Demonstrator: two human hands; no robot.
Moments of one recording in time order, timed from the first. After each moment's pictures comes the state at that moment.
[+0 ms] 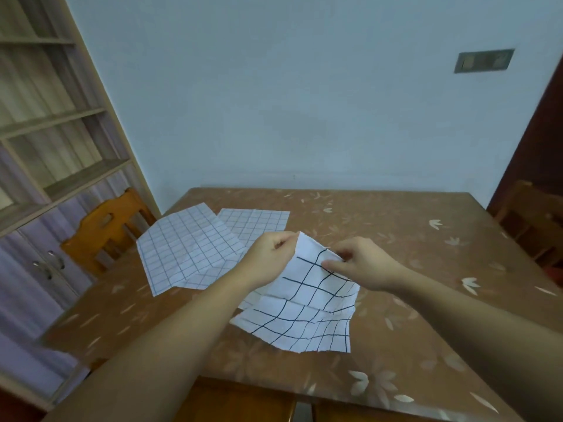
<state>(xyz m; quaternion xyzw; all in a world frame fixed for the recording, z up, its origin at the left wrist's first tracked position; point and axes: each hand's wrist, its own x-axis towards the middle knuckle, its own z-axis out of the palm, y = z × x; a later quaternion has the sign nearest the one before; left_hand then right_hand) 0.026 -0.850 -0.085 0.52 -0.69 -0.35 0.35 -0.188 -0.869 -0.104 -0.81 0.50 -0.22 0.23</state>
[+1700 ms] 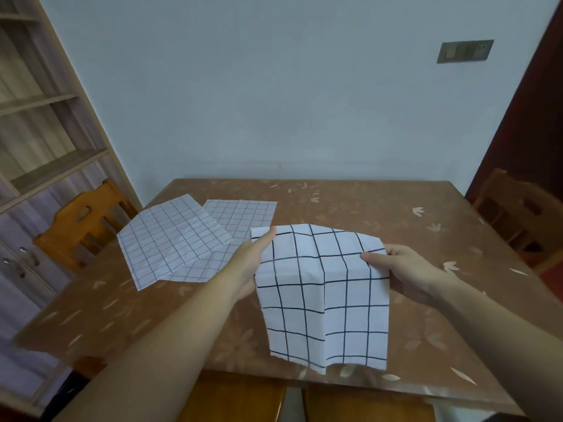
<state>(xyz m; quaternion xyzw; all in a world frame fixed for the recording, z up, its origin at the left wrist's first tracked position) 0.031 -0.851 -0.113 0.52 -0.38 -0.64 0.41 -0.245 -0.835 -0.124 -0.48 0.54 -0.37 0.58</state>
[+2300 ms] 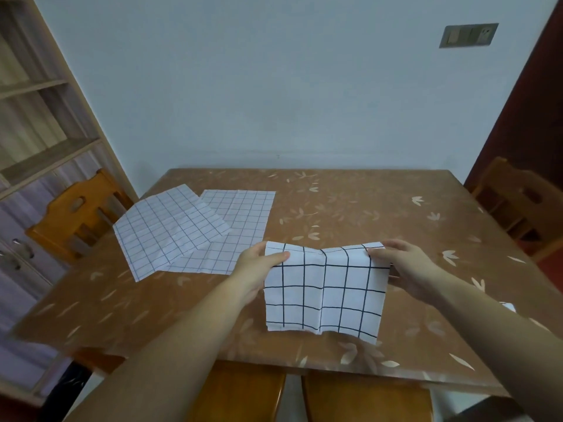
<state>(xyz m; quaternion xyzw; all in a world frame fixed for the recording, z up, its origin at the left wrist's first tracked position) 0.030 -0.850 -0.159 0.58 -0.39 -0.59 0.41 -0.246 -0.838 -0.150 -0.37 0.62 -0.42 0.54</state>
